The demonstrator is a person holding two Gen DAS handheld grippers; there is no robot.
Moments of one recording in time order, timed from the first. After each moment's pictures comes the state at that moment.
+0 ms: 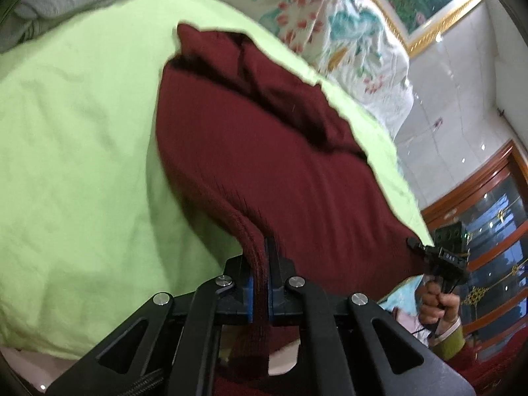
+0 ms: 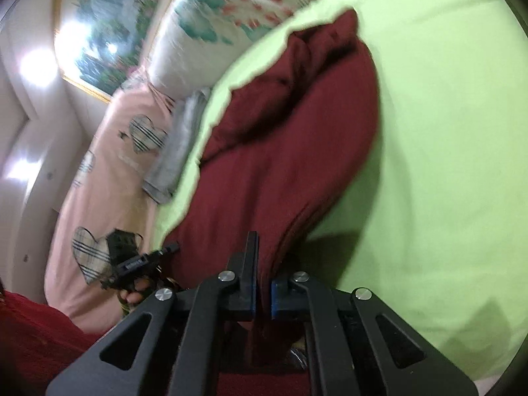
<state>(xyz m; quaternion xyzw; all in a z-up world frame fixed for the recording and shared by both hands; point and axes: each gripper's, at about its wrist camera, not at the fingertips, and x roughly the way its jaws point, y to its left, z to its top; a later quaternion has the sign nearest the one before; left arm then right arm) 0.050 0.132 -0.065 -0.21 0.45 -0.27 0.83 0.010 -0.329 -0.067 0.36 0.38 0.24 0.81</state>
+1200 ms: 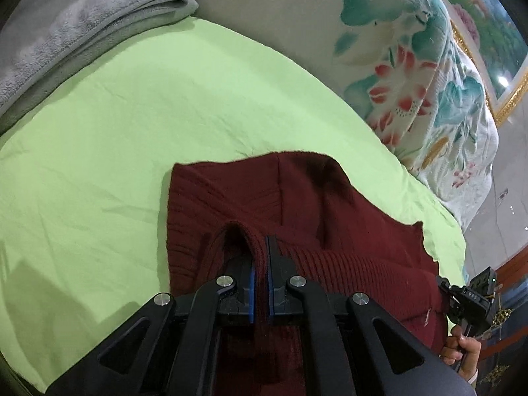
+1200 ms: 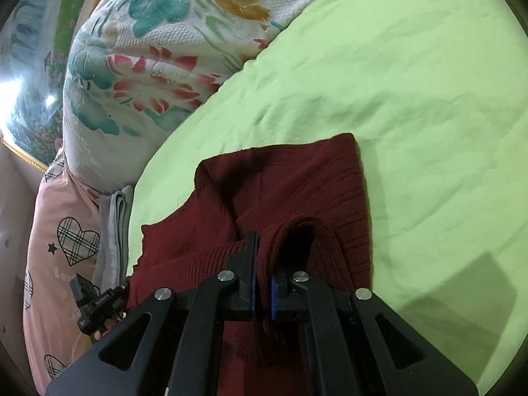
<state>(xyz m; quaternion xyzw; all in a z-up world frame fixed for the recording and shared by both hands) 0.376 0.106 -0.064 -0.22 0.44 -0.12 0.86 0.313 -0.400 -0.078 0.38 0.39 0.11 0.83</state>
